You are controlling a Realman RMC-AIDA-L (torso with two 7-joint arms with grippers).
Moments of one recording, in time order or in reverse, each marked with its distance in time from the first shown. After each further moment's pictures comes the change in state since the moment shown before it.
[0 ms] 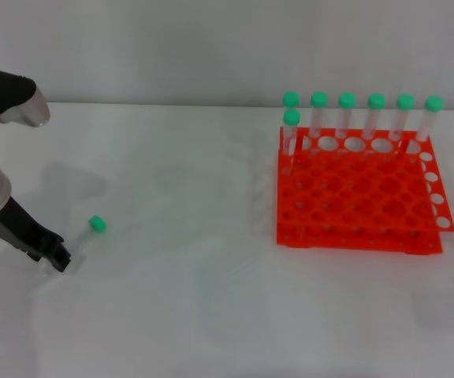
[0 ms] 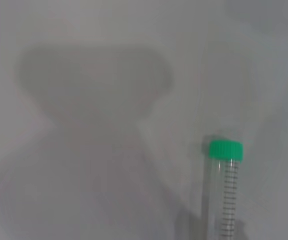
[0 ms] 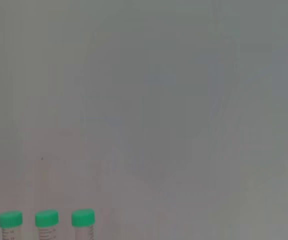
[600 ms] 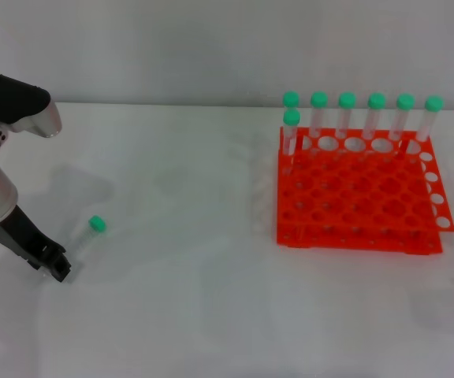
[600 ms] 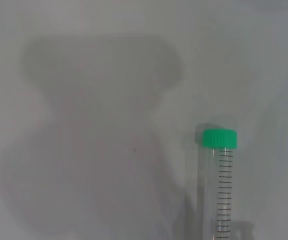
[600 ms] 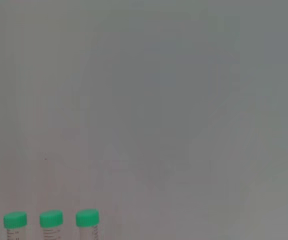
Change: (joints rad) left arm -0.006 -0.001 0.065 -0.017 0.000 -0.001 0.001; right arm -0.003 0.002 -0.004 -0.007 0.000 0.000 0.002
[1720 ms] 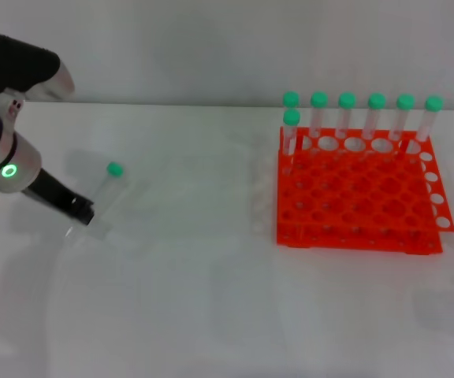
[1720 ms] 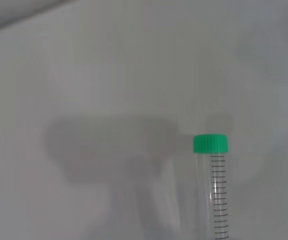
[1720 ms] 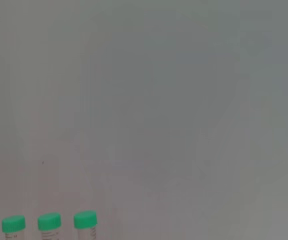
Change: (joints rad) left arm -0.002 -0.052 -0.072 0.061 -0.009 -0.164 0.034; right arm -0.004 0.000 0.001 -0.002 0.000 0.001 0.029
